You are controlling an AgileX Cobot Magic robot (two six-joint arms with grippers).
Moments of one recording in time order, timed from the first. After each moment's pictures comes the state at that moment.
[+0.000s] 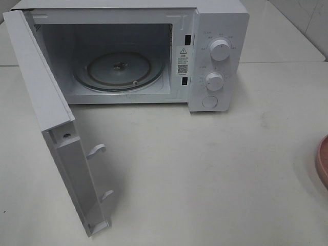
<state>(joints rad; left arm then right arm) 0.04 0.00 -0.50 -0.07 1.04 0.02 0.41 0.51 -0.61 -0.07 0.98 0.08</state>
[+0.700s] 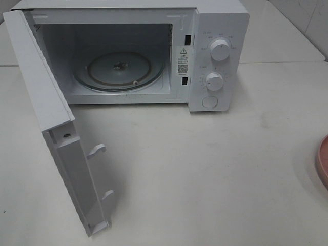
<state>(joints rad) 0.04 0.00 -0.50 -0.07 1.04 0.02 0.19 0.06 -0.51 -0.07 1.04 0.09</state>
